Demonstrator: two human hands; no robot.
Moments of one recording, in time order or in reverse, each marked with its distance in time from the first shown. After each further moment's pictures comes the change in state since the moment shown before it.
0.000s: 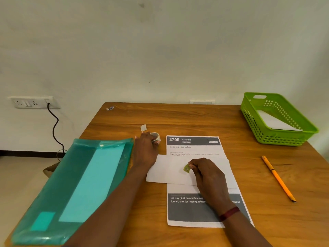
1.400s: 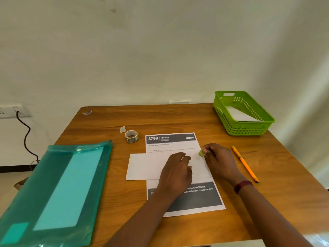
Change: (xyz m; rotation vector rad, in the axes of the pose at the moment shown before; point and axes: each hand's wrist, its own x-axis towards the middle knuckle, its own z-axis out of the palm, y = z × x) left_hand -0.117 0.097 0.053 0.032 -0.311 0.471; right_hand 0.019 0.082 -0.080 0.068 -0.215 0.385
